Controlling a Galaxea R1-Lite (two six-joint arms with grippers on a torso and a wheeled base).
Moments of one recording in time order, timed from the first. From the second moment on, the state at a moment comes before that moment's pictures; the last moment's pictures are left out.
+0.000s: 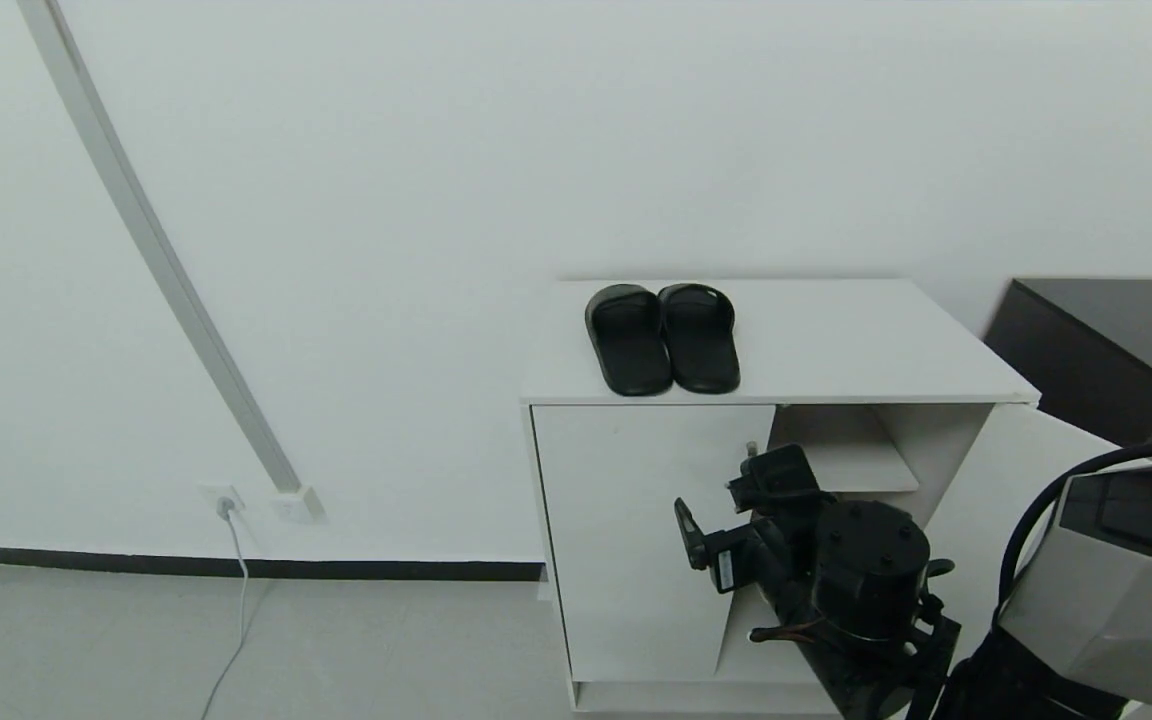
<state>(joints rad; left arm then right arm) 0.00 0.00 0.00 0.00 0.05 0.00 0.80 2.11 -0.58 -1.48 -0.53 -0.09</state>
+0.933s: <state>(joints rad) 0.00 0.00 0.00 0.00 0.05 0.00 0.78 2.13 -0.59 -1.57 -0.47 -0.22</state>
